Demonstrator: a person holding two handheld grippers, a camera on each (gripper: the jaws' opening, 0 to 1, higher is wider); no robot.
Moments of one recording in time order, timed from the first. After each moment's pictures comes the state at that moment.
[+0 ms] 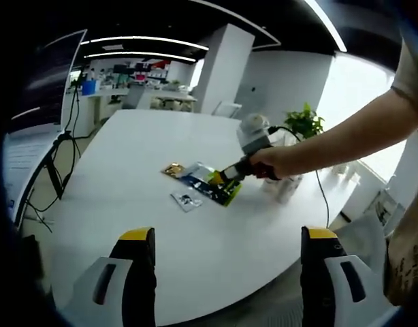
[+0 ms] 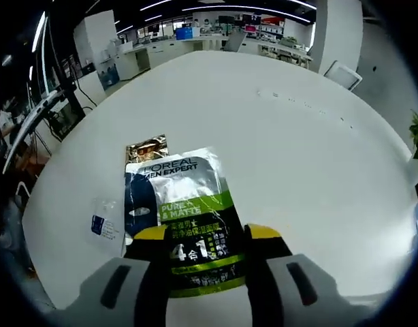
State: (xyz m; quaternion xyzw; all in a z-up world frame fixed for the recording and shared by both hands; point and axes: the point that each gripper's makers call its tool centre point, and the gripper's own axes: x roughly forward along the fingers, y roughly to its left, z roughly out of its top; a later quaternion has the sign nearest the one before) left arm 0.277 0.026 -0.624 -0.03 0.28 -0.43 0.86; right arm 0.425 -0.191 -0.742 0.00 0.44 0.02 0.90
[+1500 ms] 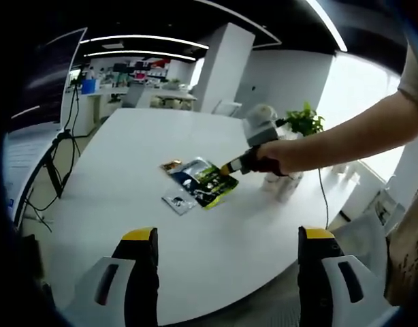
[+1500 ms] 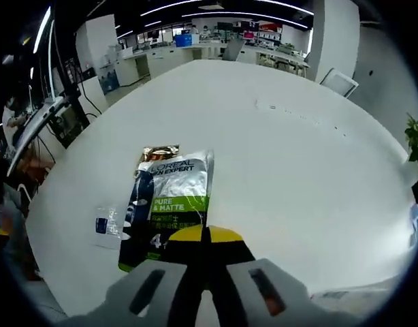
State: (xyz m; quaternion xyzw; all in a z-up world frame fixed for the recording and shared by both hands) left arm 0.276 0.026 -0.625 -0.03 0.28 -0.44 0.85; right arm 0.418 -0.182 -0.710 0.00 0.41 0.02 0.91
